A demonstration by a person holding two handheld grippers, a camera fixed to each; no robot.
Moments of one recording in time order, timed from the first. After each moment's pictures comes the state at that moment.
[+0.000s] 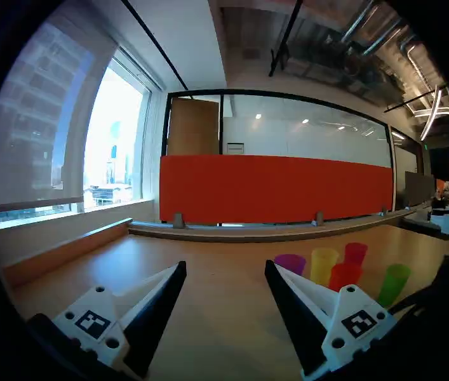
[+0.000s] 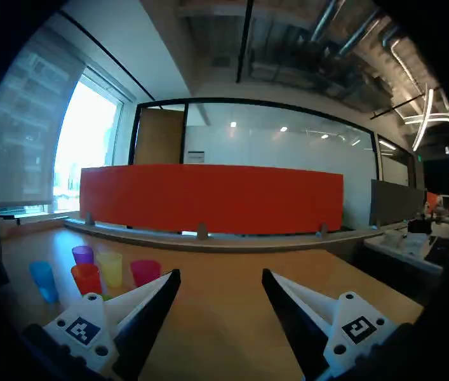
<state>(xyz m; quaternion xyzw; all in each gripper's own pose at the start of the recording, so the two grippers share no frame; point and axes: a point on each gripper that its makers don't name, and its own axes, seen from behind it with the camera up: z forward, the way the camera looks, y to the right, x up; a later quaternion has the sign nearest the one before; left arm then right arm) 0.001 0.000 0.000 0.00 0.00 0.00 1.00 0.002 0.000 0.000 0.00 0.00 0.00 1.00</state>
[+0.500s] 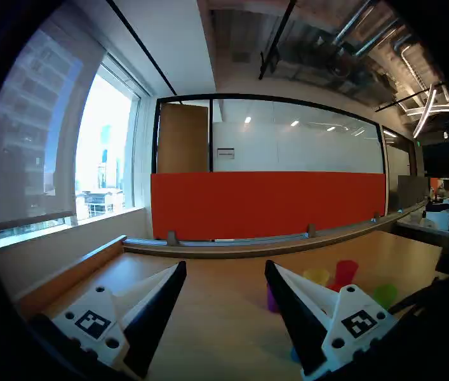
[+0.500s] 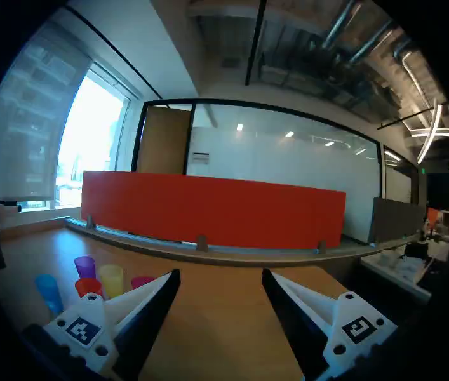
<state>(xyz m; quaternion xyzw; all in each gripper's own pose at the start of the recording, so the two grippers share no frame) 0.066 0.009 0.005 -0.02 0.01 0.01 1.00 0.063 0.001 0.002 0.01 0.00 -0.03 1.00</state>
